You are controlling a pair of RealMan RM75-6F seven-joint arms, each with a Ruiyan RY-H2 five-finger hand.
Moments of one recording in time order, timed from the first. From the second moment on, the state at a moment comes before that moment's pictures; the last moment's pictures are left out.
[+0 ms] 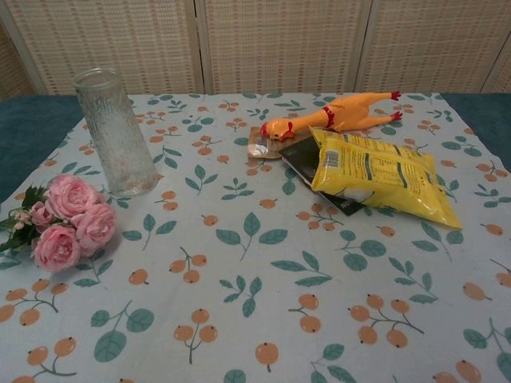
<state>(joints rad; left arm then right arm) -0.13 -1.31 -0.02 -1.32 1.61 1.57 0.11 0.13 -1.19 -0.04 -1.64 -1.65 1.43 -0.04</state>
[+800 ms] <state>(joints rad) -0.44 -1.42 -0.05 -1.28 1.46 0.99 -0.02 0.12 -1.17 -0.05 -1.65 -1.66 1.43 -0.03</state>
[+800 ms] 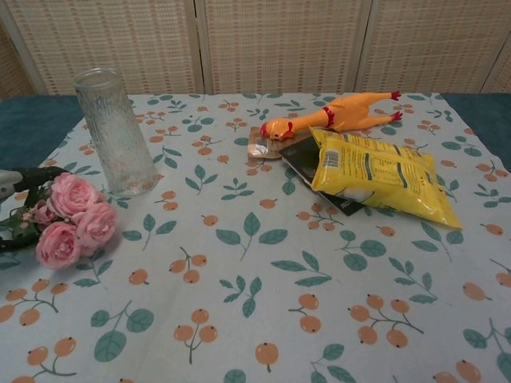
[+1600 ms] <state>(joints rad) -0.50 -1.50 -0.07 -1.28 1.35 0.97 0.27 0.13 -1.17 -0.05 -1.65 -1.65 1.40 -0.04</state>
